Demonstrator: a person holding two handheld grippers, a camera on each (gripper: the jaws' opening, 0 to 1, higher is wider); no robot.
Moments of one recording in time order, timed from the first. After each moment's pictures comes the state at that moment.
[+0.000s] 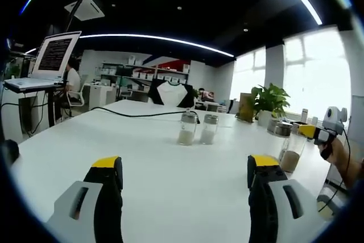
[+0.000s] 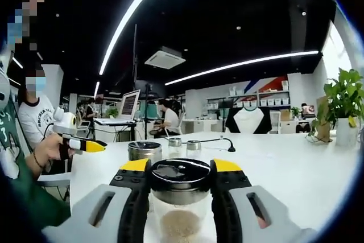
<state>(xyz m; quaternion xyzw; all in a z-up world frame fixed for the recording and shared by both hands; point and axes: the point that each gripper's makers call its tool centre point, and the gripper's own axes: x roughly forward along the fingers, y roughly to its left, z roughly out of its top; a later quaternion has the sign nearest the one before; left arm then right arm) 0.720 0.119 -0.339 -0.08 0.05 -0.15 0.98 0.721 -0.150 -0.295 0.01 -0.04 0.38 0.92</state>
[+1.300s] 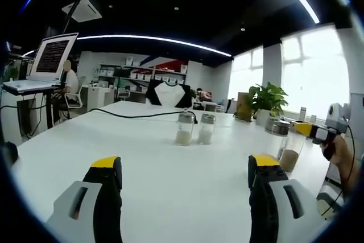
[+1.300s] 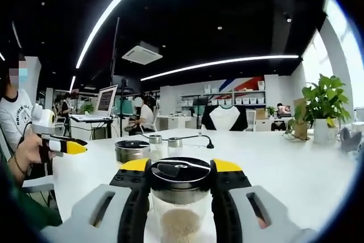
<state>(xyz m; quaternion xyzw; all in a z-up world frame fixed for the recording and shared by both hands) 0.718 0.110 -0.337 -0.07 0.04 -0.16 0.98 0.731 -0.161 -0.294 -0.01 -0.02 0.27 0.96</state>
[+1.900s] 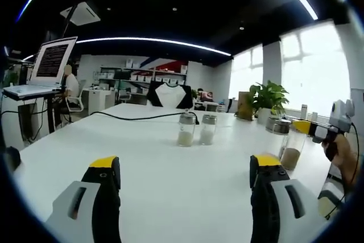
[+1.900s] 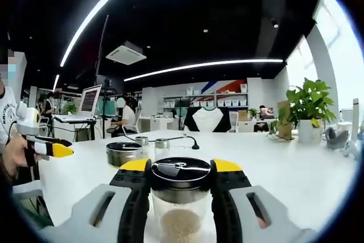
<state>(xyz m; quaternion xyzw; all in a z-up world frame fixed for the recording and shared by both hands) 0.717 0.114 -0.332 -0.06 0.04 -0.15 0.99 0.736 -0.163 -0.294 -0.01 -0.03 0.19 0.98</state>
